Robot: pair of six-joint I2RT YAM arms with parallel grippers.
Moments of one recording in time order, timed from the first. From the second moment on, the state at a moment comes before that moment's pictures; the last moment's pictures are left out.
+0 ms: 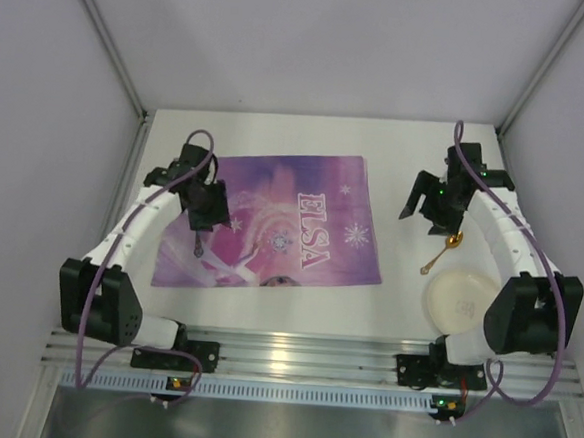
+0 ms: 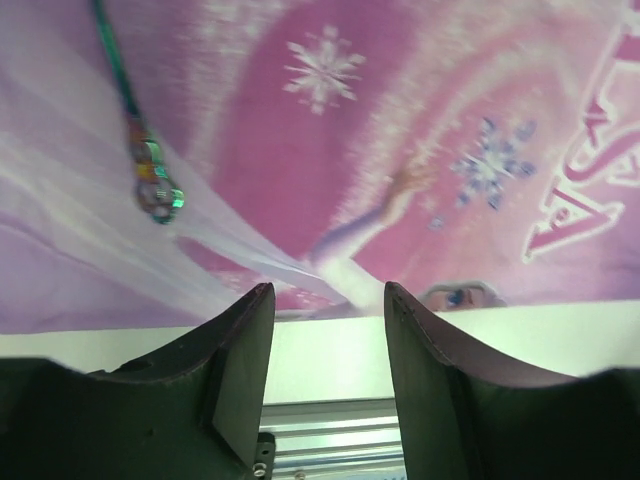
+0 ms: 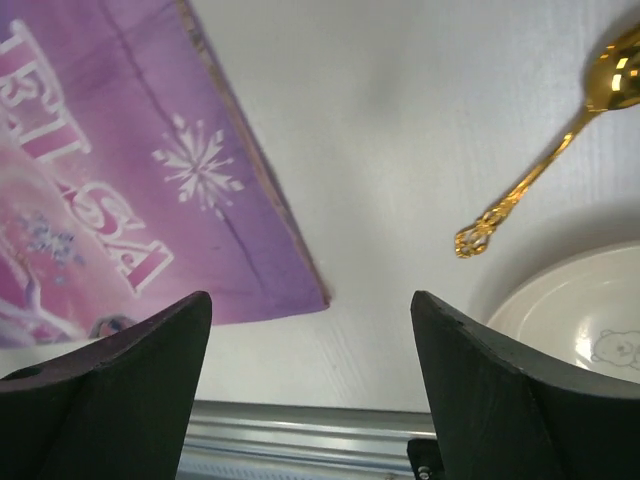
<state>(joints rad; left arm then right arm) -0.11 1.41 1.16 -0.91 0.07 -0.41 0.10 1.44 1.27 -0.95 -0.16 0.46</state>
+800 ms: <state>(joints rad) -0.52 1.27 1.02 -0.81 -0.07 -0.59 -0.16 1.84 1.30 -0.90 0.05 0.45</state>
